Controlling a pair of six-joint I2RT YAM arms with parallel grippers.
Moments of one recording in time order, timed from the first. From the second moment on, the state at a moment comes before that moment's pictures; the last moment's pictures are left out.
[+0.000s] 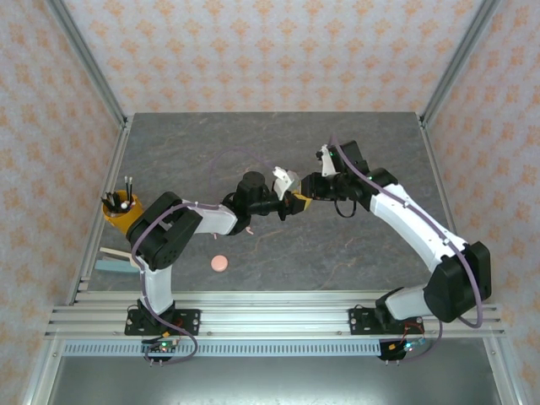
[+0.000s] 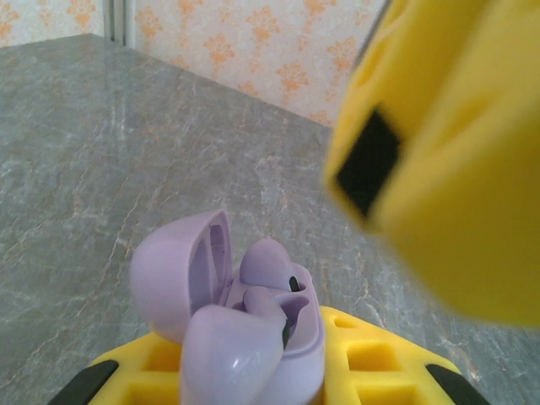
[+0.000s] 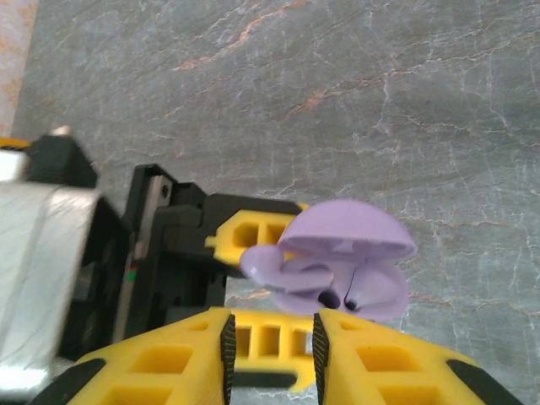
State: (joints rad) left arm -0.63 1.91 0.93 0.75 0.58 -0.13; right arm 0.46 1.39 1.17 -0.65 -0.29 0.44
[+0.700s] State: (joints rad) left arm -0.61 1.91 0.93 0.76 0.61 -0.15; right arm 0.44 1.44 1.17 -0.60 -0.22 0.43
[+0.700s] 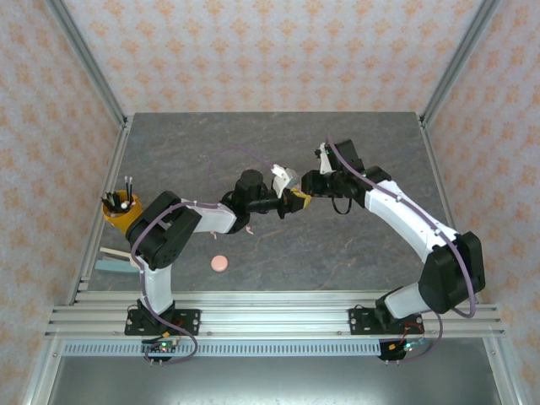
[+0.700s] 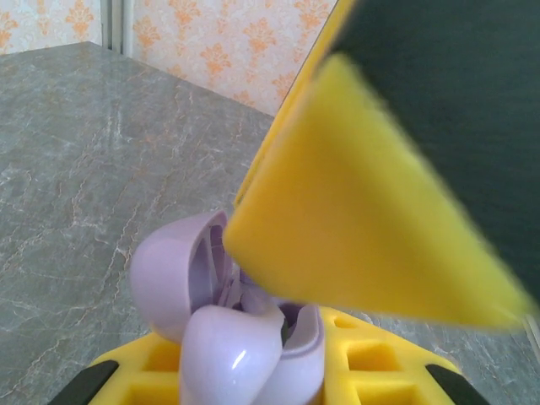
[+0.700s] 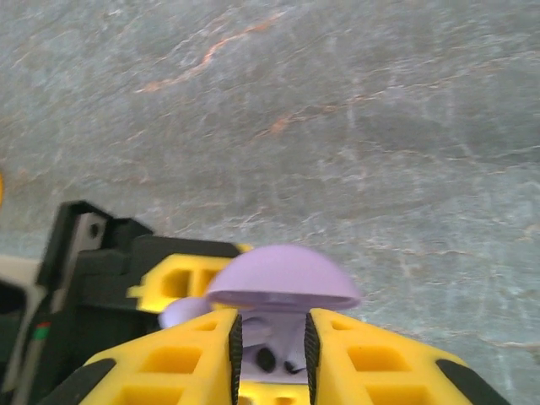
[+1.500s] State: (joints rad) left arm -0.61 1.93 0.99 0.64 0.66 -0.20; right arm 0.38 1.39 1.10 -0.61 -0.15 0.48
